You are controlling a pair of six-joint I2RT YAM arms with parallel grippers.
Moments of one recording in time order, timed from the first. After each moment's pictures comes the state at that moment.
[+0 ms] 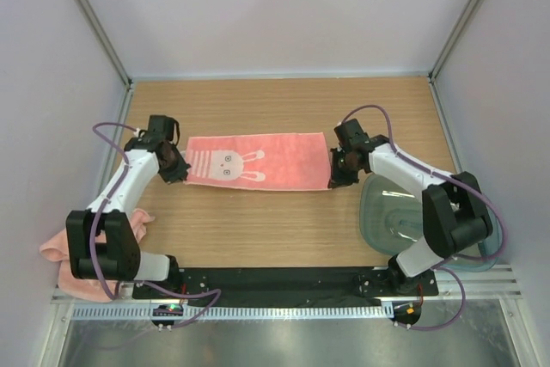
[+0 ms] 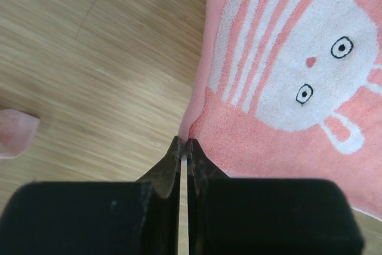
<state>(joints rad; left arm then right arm) -0.05 1.40 1.01 -0.78 -0.10 -0.62 0.41 1.58 1.00 -0.62 -0.10 0.50</state>
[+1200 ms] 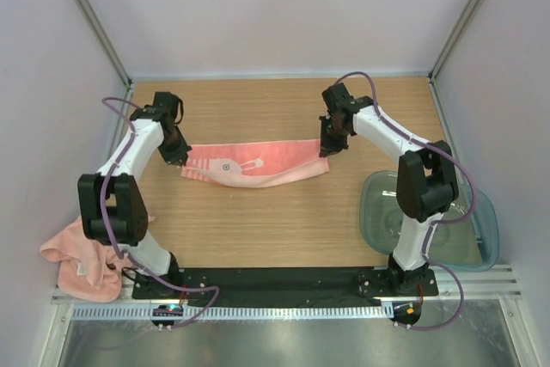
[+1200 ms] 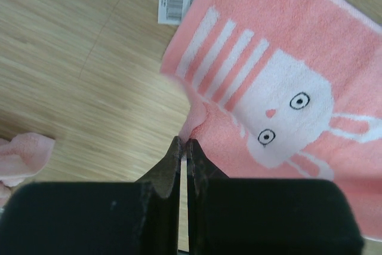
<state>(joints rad) -0.05 1.62 1.29 -0.94 -0.13 -0.55 0.39 1.85 1.48 -0.82 -0.06 0.44</state>
